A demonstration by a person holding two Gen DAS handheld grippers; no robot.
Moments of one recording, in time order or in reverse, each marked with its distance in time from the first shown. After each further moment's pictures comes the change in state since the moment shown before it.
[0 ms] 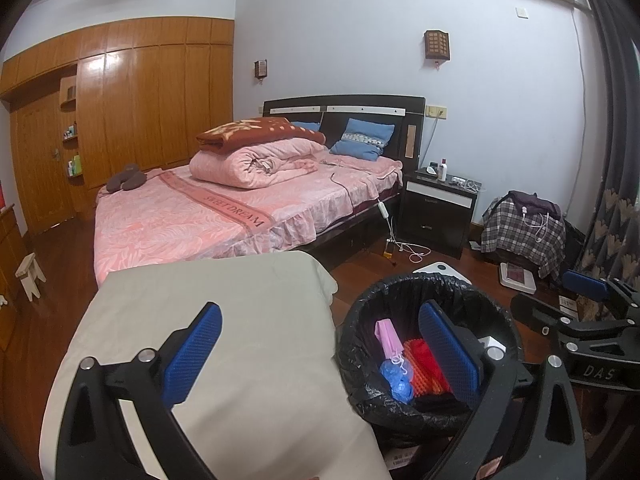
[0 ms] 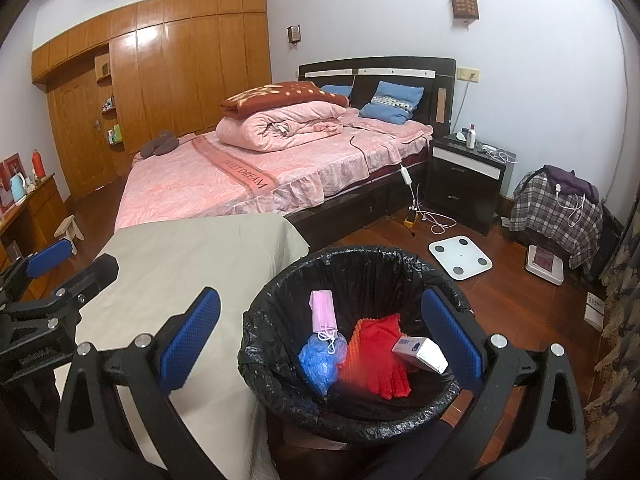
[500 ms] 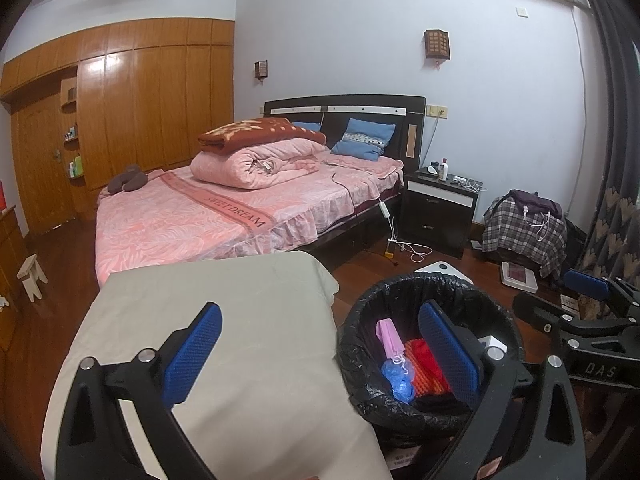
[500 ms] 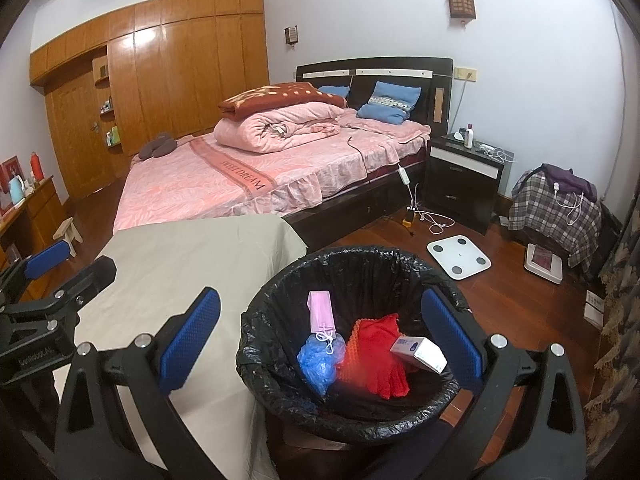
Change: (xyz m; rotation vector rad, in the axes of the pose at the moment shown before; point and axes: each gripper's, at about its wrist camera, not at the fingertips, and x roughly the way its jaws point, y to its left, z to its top) left arm -0.001 0.000 0.001 0.000 -0.001 0.002; right arm 0.000 -0.002 0.001 -0.001 0.000 -0.001
